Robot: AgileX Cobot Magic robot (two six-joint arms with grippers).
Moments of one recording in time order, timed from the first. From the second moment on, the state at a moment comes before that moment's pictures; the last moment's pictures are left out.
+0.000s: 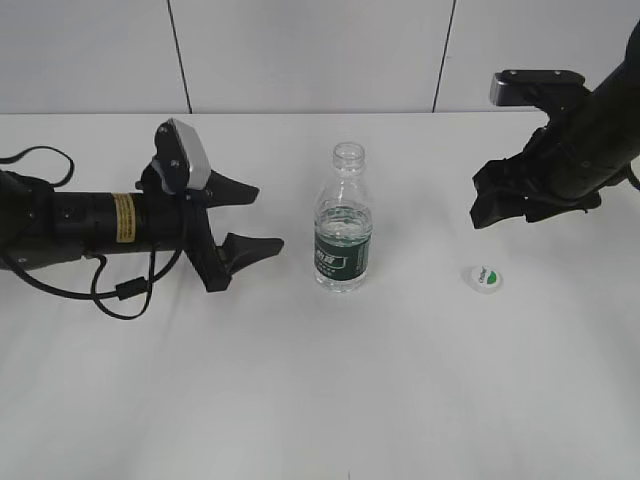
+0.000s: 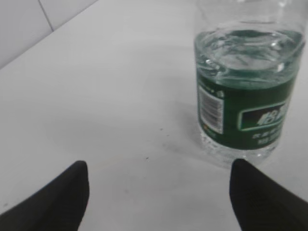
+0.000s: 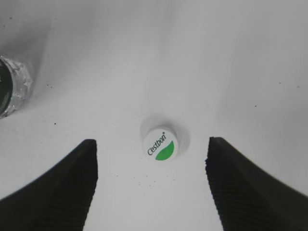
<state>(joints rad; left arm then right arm) -0.21 2.15 -0.96 1.14 -0.93 -0.28 0.22 1.79 -1.11 0.28 0.59 -0.30</state>
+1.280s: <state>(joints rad) -0.17 1.88 -1.32 0.27 0.81 0.04 0.12 1.68 -1.50 0.10 1.09 -0.31</state>
